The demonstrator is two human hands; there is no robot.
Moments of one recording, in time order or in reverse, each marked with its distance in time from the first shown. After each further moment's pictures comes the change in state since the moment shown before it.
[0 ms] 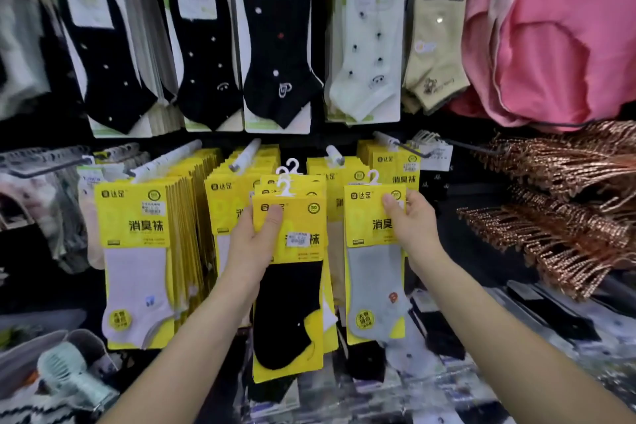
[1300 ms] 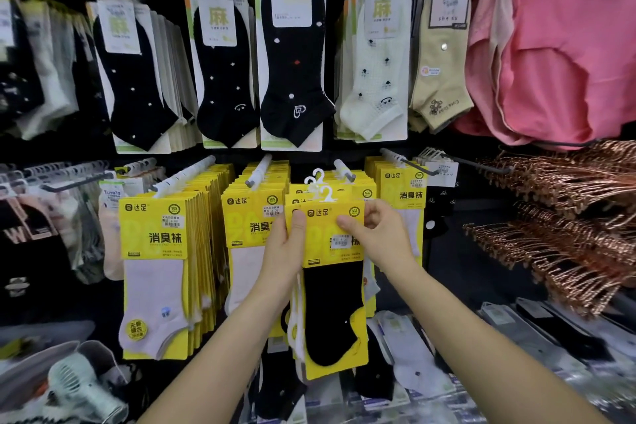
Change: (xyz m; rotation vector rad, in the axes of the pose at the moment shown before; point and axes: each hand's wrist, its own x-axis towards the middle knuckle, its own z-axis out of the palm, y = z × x) left_hand 0.003 0.008 0.023 -0.039 -0.020 0.026; right_hand -0.026 -0.033 0.041 -0.126 -0.136 -0.096
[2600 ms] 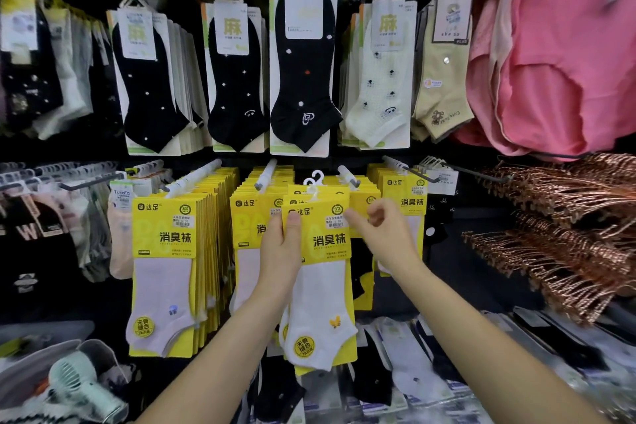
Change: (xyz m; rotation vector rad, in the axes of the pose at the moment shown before) left_hand -0.001 0.004 -0.007 0.051 0.110 0.102; right_hand 0.003 -0.001 -0.003 -0.074 0.052 -0.021
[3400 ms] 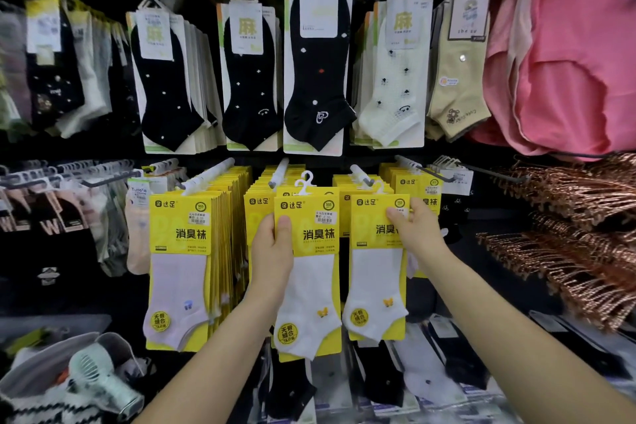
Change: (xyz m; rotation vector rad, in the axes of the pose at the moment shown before) left_hand 0.005 -0.008 -0.028 0.083 0.075 -0.024; right_hand 0.023 0.011 -0.016 0.048 0.019 0.130
